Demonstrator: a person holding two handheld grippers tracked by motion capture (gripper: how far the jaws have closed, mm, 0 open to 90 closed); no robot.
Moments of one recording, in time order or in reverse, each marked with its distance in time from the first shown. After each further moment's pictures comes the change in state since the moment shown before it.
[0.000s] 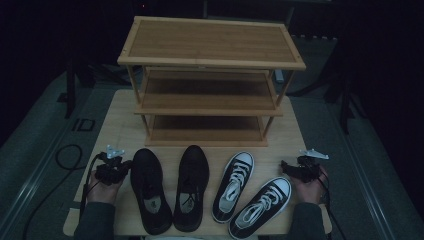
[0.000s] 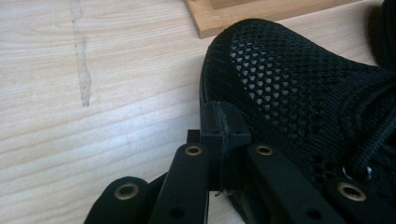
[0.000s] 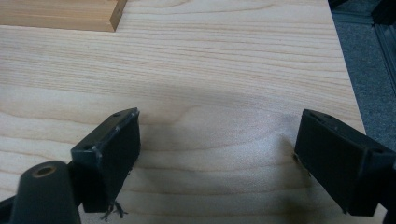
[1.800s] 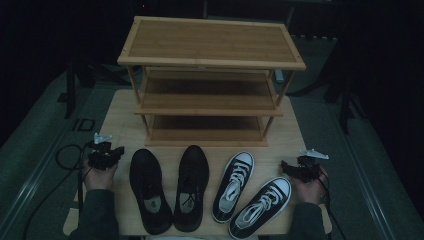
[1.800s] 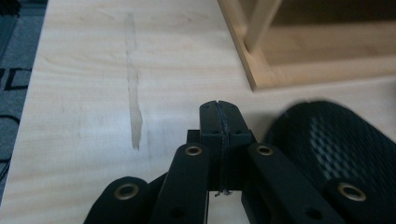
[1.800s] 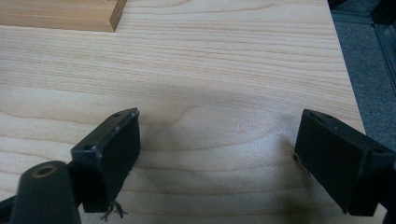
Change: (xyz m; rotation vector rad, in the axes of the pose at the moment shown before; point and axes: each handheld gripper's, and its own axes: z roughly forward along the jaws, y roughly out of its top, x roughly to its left) left arm 0.039 0.016 0.008 -0.073 0.021 -0.146; right arm 0.000 0.000 0.000 0.000 0.000 0.000
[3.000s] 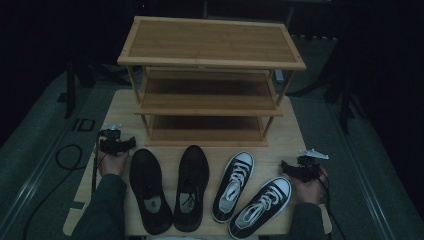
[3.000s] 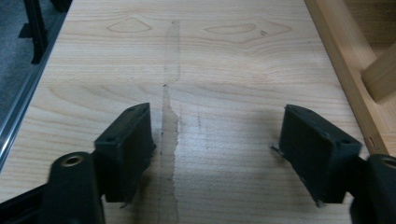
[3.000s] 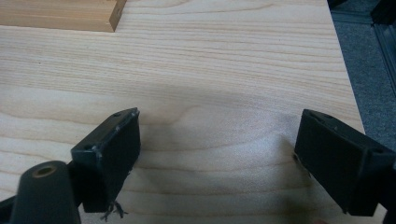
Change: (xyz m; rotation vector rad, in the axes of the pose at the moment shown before) left arm 0.019 0.024 0.088 0.010 0.196 -0.068; right arm 0.000 0.000 0.000 0.000 -0.001 0.000
